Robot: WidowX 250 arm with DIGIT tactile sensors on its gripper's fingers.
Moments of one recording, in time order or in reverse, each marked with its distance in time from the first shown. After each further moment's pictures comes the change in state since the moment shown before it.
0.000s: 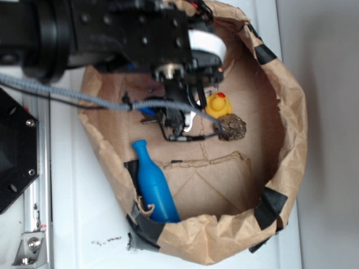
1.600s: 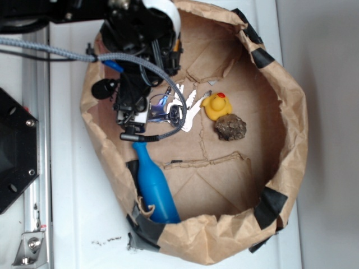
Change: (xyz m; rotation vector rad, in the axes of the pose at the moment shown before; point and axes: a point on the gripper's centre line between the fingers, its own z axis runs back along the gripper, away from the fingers) arm -0.037 -0.009 0.012 -0.248 0.018 -0.103
